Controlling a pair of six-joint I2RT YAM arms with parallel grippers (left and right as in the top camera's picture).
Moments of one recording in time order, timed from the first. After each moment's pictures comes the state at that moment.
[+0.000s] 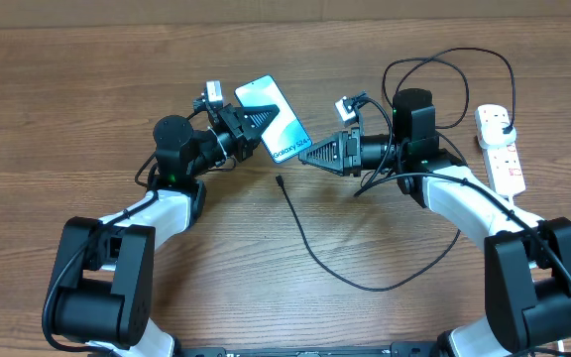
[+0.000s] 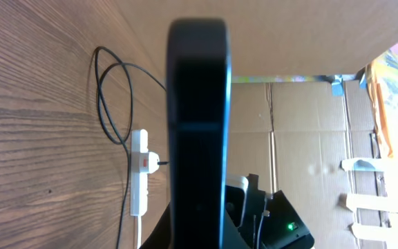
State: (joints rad) left arm -0.18 1.76 0.76 0.96 0.81 -1.47; right arm 0.25 1.71 0.94 0.25 -1.25 0.81
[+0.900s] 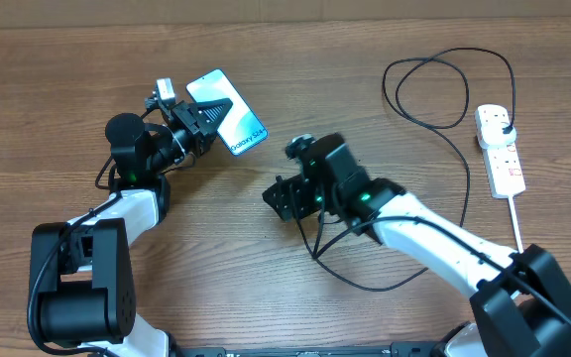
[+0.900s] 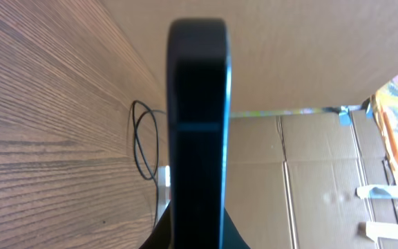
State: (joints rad) left arm 0.04 1.76 0.76 0.91 0.90 -1.36; right arm 0.65 1.63 0.95 -0.18 -0.26 0.32
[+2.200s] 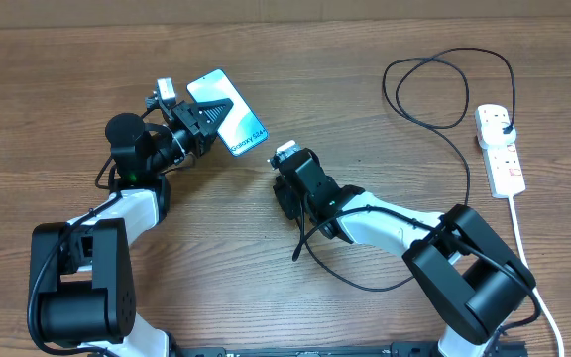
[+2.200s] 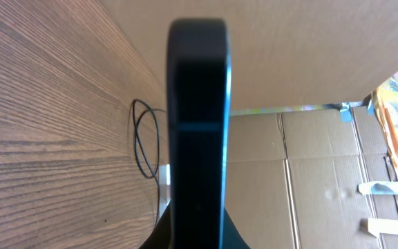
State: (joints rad) left arm 0.04 1.76 0.76 0.90 0.91 -1.35; right arm 0.72 1.88 0.96 0.01 0.09 0.15
